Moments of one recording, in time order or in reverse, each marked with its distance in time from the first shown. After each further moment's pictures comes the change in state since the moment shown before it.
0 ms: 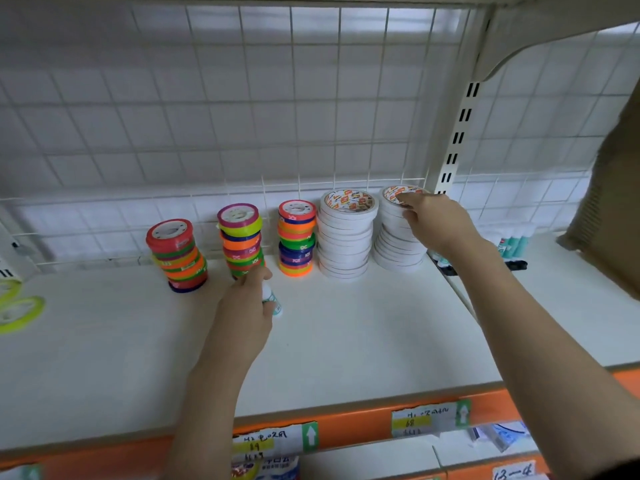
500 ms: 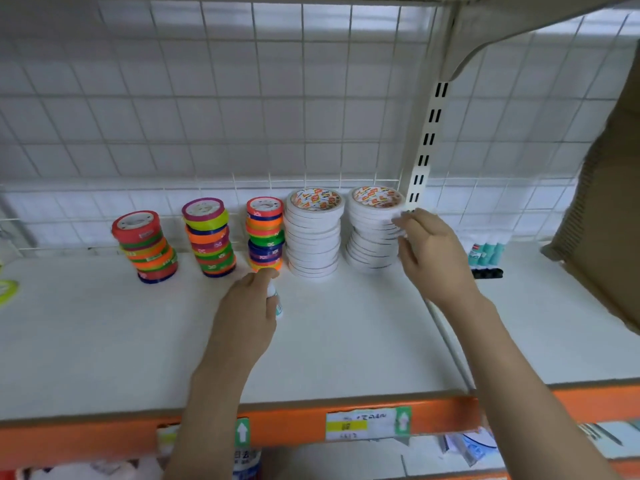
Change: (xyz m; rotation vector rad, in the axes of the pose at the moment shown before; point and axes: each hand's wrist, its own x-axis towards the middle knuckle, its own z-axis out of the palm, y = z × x) left_hand -0.013 0.055 0.044 0.038 0.056 0.039; right_hand -0.053 0.050 0.015 0.292 0.332 -0.284
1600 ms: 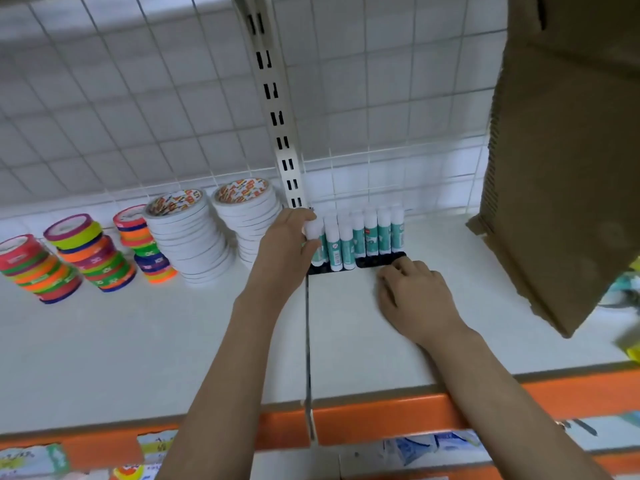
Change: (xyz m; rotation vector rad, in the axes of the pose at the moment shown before) left_hand 0.076 0.200 0.143 -0.118 0.081 0.269; right_hand -0.107 0.162 -0.022 -0.120 -0.314 0.224
